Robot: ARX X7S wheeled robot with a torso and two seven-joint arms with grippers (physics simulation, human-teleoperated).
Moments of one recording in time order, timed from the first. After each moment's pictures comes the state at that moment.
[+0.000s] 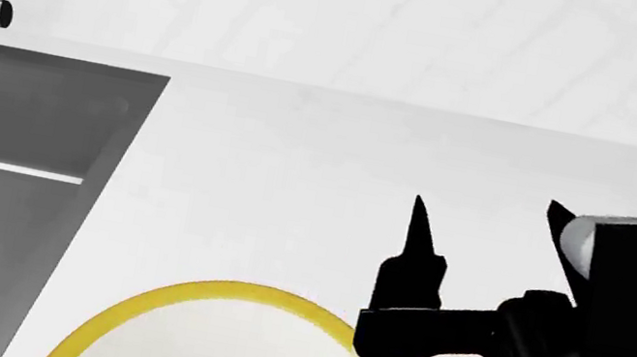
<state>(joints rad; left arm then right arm) -0.32 -0.44 -0.25 0.90 -0.98 -1.04 -0.51 0.60 0.77 -0.16 -0.60 1.25 0.79 0.54</state>
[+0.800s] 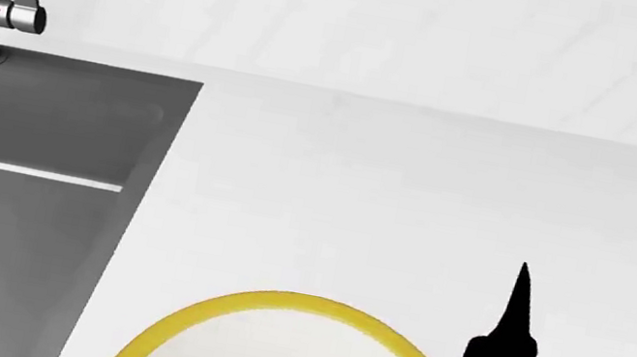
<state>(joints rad) -0.30 -0.47 -0.22 0.88 -0.93 -0.98 -0.48 0.24 0.87 0.03 -0.74 1.12 0.63 0.61</state>
